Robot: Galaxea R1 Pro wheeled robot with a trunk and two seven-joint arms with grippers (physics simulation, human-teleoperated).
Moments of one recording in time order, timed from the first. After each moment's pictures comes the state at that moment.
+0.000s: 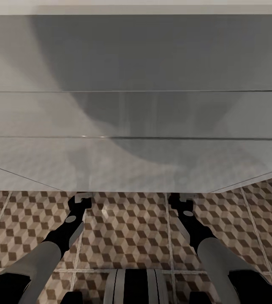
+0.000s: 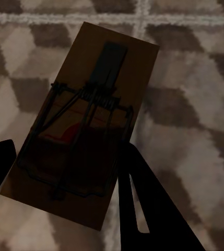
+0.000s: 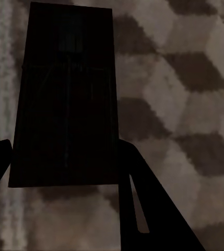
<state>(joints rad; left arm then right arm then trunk) -0.82 0.04 -0.14 -0.40 0.15 -0.25 0.20 -0.84 0.06 0.04 -0.42 -0.04 -0.06 -0.27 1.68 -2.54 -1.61</state>
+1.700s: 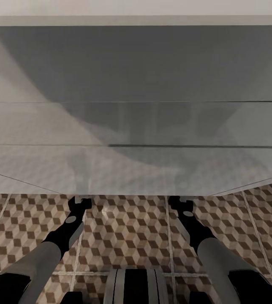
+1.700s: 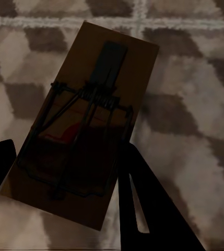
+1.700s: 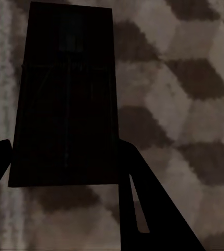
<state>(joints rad) -0.82 0.04 -0.14 -0.39 0.15 -0.25 0.19 -0.84 0.06 0.04 -0.41 -0.04 -0.06 -0.27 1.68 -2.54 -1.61</state>
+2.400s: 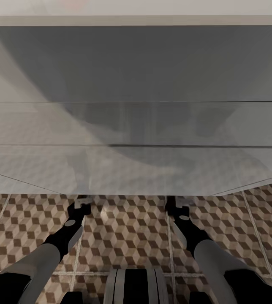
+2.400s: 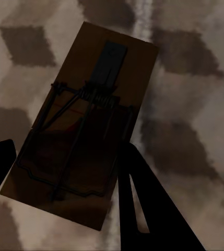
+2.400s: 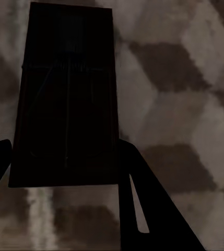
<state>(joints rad) -0.82 0.05 -0.13 -0.33 0.15 -0.21 0.18 -0.84 0.09 0.06 -0.34 -0.04 -0.03 -0.27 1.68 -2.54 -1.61</state>
